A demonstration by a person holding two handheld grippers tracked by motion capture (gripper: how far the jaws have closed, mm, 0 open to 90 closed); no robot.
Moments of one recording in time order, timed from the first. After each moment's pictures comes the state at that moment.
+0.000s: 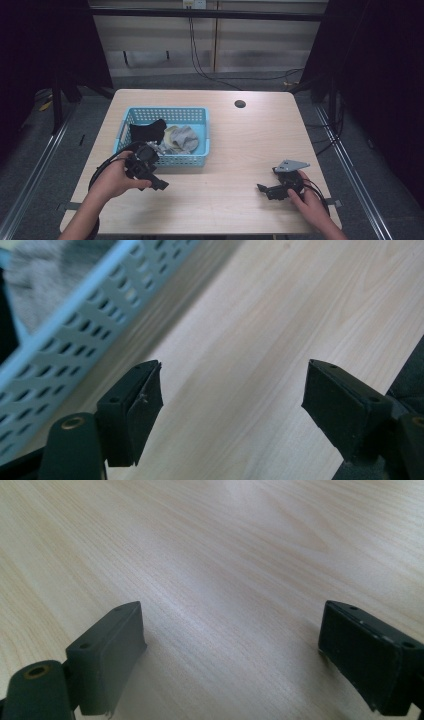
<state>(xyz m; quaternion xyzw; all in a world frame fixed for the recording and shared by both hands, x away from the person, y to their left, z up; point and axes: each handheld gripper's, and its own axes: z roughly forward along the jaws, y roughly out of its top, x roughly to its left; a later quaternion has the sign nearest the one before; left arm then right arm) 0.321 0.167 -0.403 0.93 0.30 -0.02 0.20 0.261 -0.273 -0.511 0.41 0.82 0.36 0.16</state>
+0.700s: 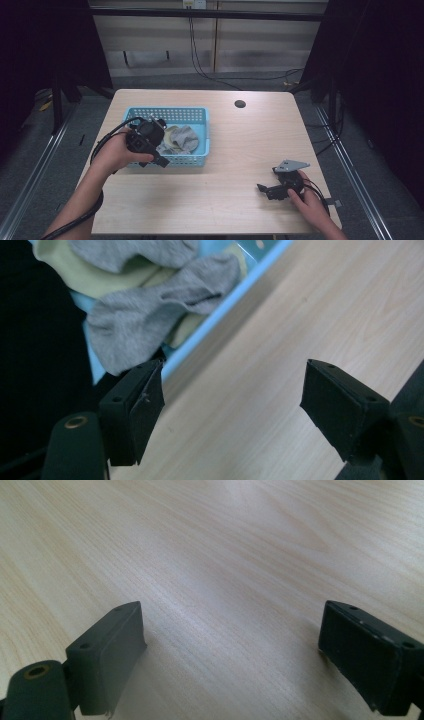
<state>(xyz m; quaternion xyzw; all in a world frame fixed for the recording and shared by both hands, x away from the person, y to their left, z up) 0.367 0.162 -0.368 0.92 0.34 -0.02 0.19 0.261 -0.273 -0.511 0.41 0.82 0.36 0.16</state>
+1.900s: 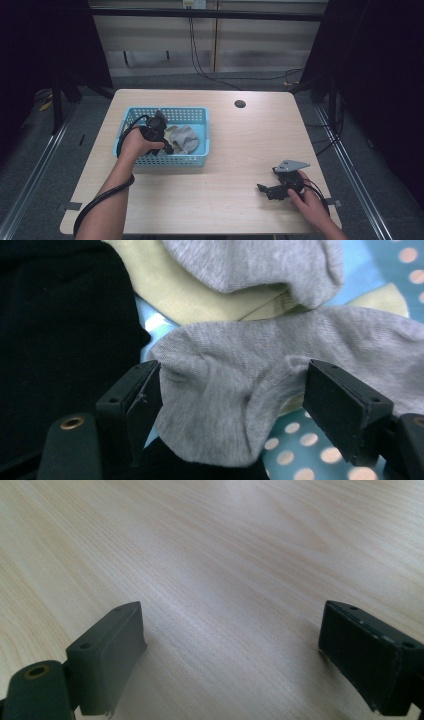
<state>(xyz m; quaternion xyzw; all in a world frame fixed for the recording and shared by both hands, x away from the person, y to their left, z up) 0.437 0.155 -0.448 0.88 0.45 -0.03 0.15 0.261 -0.273 -0.511 0.41 0.82 0.36 0.16</state>
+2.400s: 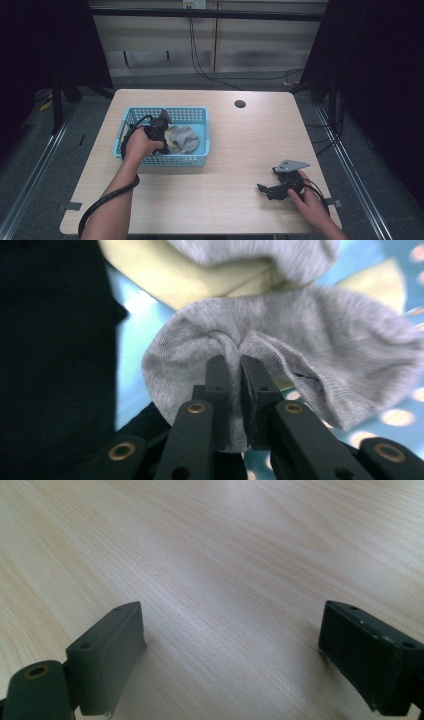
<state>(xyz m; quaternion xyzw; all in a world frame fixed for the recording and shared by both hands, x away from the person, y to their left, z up) 0.436 0.144 -0.432 0.88 0.46 -0.05 0.11 0.261 -0.273 -0.511 0.41 0.82 0.36 0.16</state>
